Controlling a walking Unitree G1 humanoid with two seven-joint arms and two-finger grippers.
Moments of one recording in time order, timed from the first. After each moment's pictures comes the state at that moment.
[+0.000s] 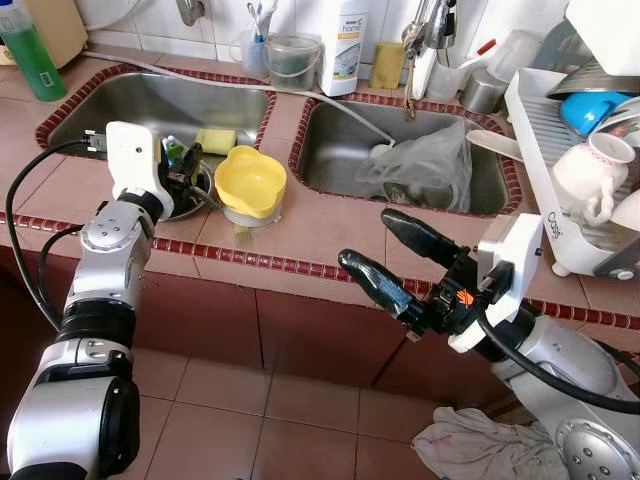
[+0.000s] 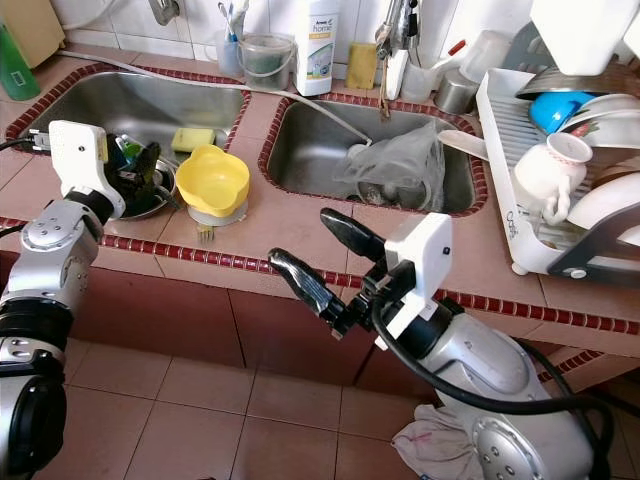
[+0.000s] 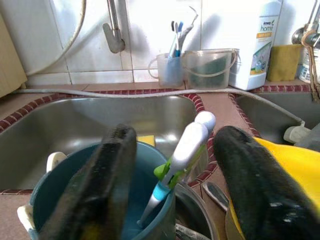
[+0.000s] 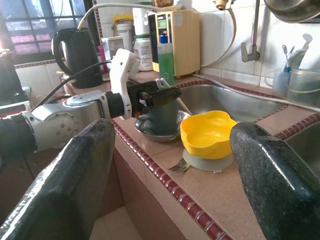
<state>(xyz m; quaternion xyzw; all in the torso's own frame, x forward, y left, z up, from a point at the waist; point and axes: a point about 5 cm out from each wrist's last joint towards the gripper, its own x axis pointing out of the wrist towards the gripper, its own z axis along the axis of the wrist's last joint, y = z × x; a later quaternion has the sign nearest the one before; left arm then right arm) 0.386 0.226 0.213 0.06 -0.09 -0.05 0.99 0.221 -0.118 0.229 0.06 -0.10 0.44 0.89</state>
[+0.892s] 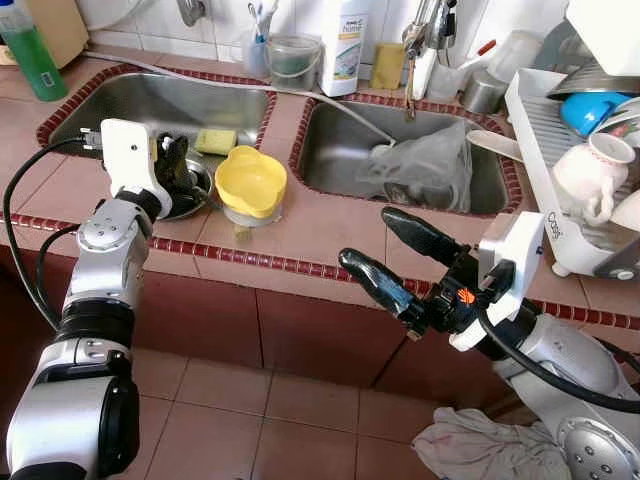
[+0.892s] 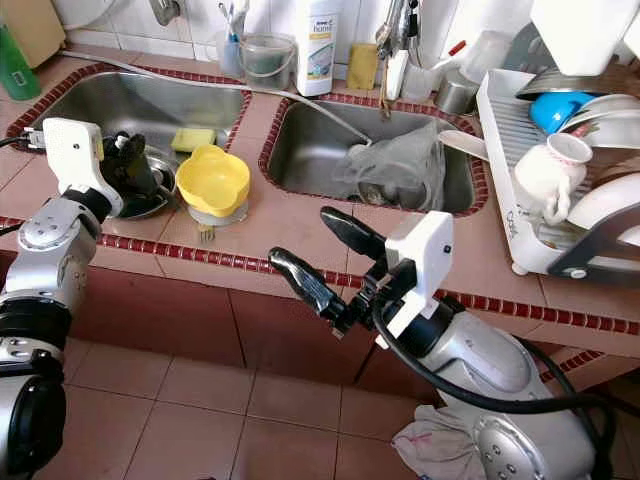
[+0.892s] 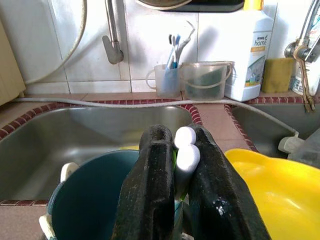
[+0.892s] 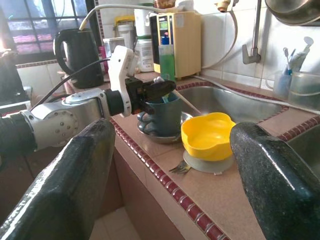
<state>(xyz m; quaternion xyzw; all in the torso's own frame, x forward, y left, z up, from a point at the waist) 0.385 0.225 0.219 0.05 -0.11 -0.06 0.99 0.222 -0.118 0.231 0.06 -0.11 0.44 0.89</state>
